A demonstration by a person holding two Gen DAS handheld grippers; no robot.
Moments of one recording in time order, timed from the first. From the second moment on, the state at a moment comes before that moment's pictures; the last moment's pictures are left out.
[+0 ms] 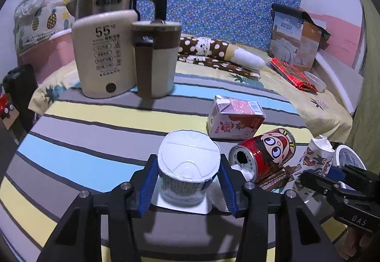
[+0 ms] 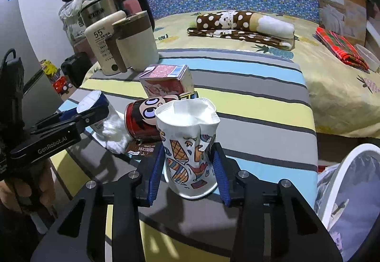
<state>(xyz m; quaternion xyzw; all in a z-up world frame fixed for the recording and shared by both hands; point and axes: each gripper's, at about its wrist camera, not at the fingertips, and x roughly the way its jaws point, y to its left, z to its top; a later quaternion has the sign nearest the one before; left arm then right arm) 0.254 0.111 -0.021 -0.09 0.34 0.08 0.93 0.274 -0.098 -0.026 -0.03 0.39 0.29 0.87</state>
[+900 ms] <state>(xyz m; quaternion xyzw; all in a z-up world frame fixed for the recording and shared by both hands) 0.159 0.057 0.031 -0.07 0.30 0.06 0.95 0.210 -0.124 0.004 0.00 0.36 0.28 0.89</state>
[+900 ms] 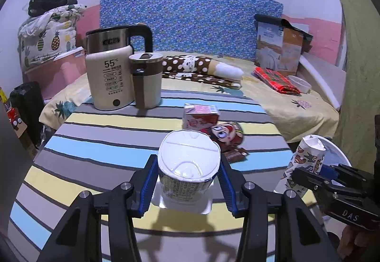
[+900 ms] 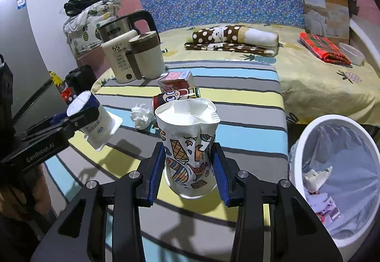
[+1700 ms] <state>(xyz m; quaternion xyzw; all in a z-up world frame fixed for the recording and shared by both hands) 0.147 -0.027 0.040 -0.05 0.31 -0.03 0.95 0.186 -0.174 0.007 0.02 0.35 0.23 0.91</state>
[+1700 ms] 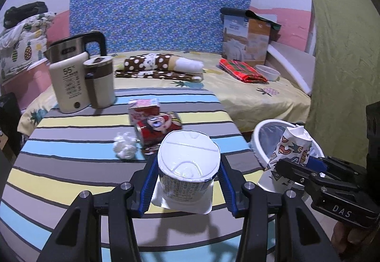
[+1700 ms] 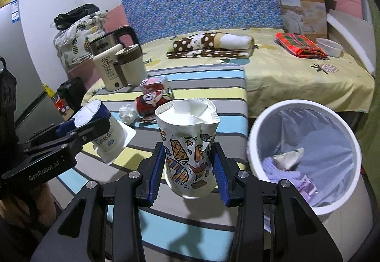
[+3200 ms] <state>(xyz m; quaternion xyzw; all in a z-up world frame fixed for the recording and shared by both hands) 0.233 -0.191 -0.004 -0.01 0.37 -0.22 0.90 0.209 -0.311 -0.024 0.08 0.38 0.07 0.92</state>
